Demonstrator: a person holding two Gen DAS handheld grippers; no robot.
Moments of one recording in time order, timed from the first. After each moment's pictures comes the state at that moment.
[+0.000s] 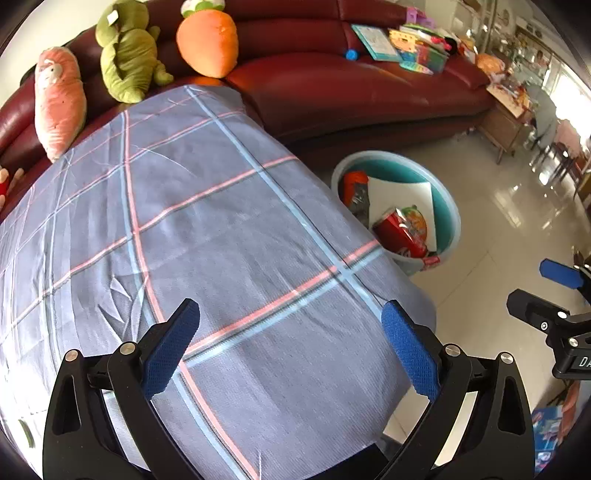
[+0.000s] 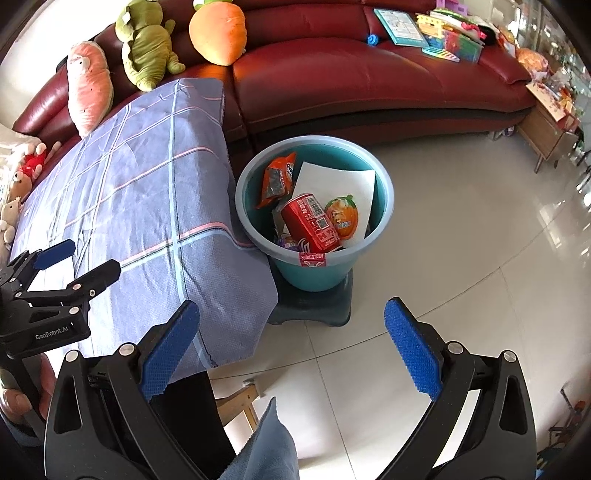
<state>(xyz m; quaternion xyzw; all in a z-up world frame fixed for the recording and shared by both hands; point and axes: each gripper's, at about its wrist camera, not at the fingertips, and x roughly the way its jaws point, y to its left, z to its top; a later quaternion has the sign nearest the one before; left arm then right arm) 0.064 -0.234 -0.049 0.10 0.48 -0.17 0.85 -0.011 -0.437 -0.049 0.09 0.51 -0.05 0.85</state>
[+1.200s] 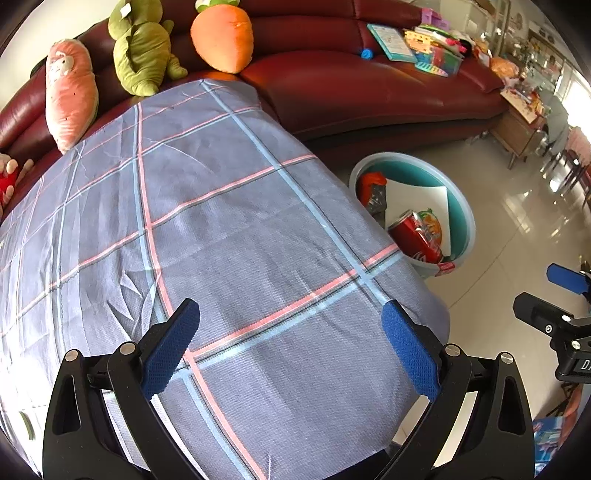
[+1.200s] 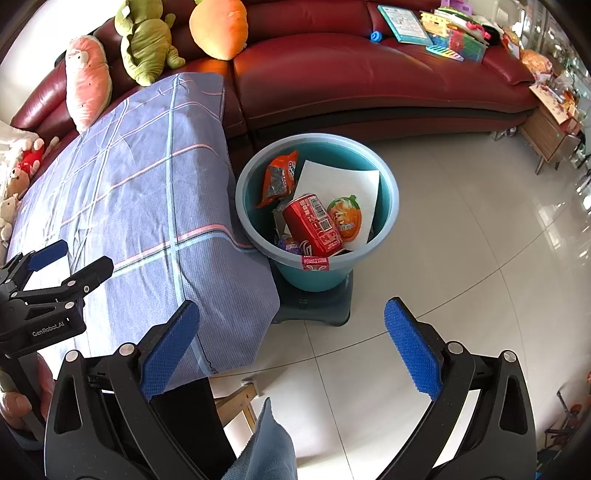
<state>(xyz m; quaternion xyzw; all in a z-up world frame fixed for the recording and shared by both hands) 0.073 -0.228 -0.053 0.10 0.49 -0.15 0.85 -0.003 -0.432 -0.054 0.09 0.52 -0.05 0.85</state>
